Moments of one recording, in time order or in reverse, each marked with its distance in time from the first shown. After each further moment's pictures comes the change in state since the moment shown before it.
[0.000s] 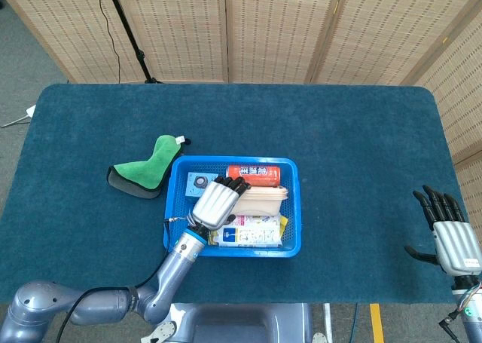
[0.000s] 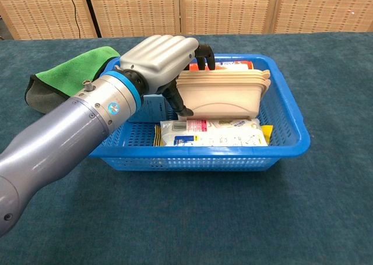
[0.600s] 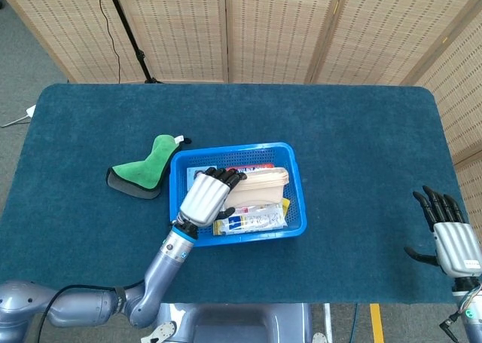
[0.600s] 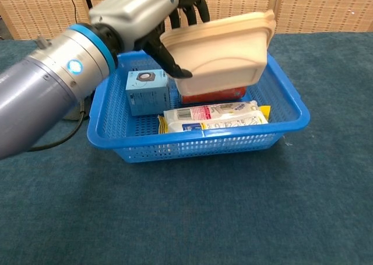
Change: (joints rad) left arm 0.046 0.140 -0.034 -0.222 0.087 0.084 -0.020; right arm -0.004 0.008 -0.006 -0.014 -0.011 0.013 0.005
